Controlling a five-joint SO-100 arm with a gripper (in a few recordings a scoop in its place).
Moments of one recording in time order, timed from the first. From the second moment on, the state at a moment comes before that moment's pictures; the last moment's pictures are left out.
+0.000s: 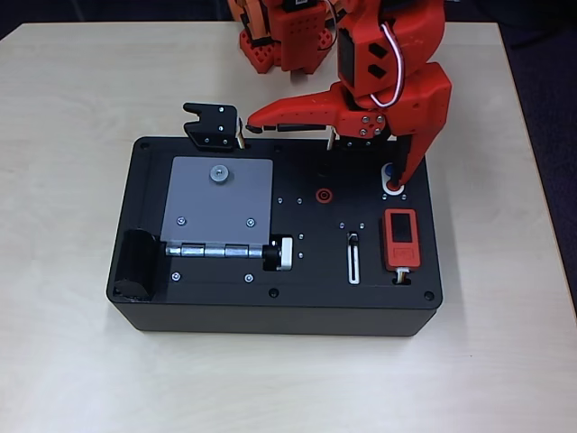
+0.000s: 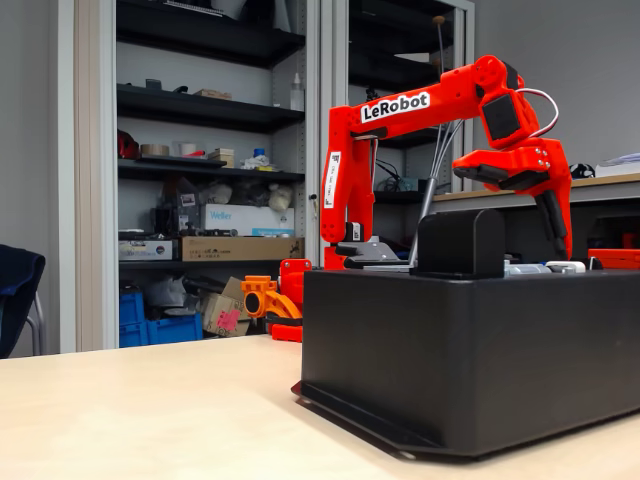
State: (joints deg) arm -22.5 89.3 82.8 79.5 98.3
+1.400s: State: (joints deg) arm -15.0 88.5 71.2 81.7 91.1
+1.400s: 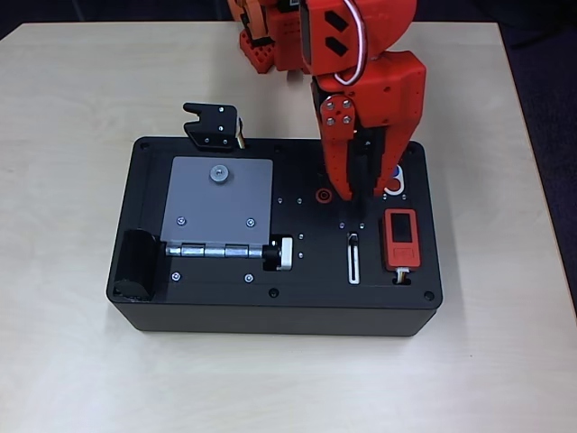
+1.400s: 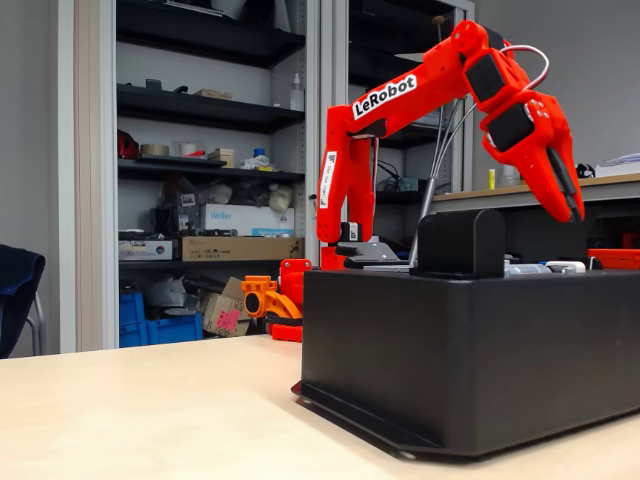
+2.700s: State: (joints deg) arm -12.4 75.0 63.9 84.4 100.0
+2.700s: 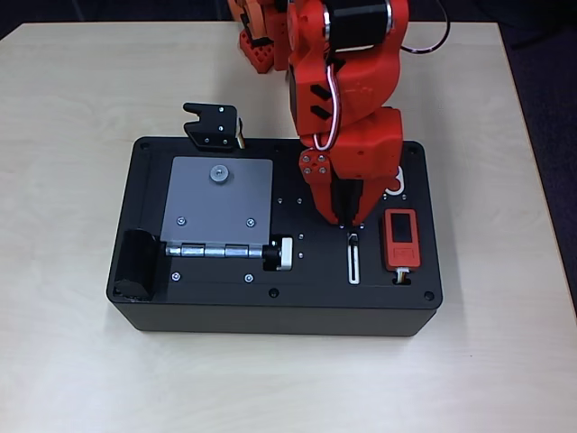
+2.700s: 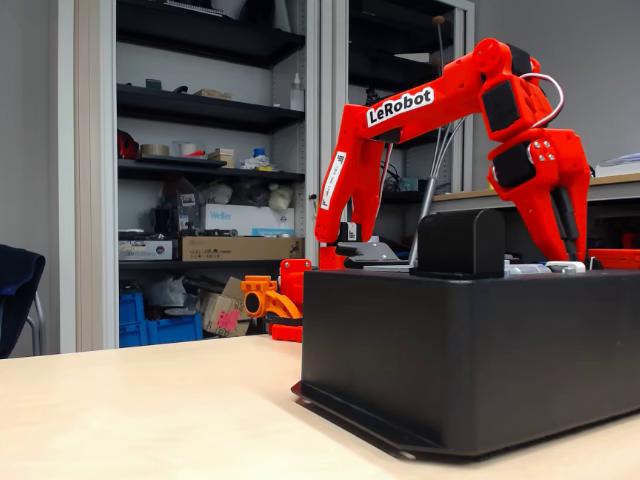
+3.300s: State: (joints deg) arm -12.7 69.6 54.7 85.7 100.5
